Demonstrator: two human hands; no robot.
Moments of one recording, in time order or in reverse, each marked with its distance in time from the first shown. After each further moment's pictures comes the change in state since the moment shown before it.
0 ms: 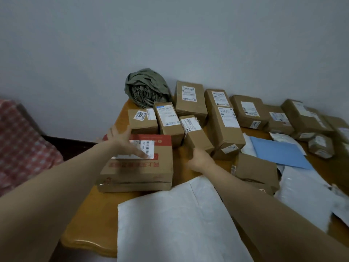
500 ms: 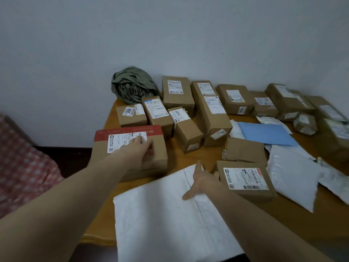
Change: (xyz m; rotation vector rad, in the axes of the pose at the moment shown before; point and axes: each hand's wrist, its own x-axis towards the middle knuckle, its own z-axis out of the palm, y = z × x) left_hand -0.037 0.033 0.056 0.476 0.061 0.454; right_hand -0.056 0.068 0.055 -0.295 -0.206 0.149
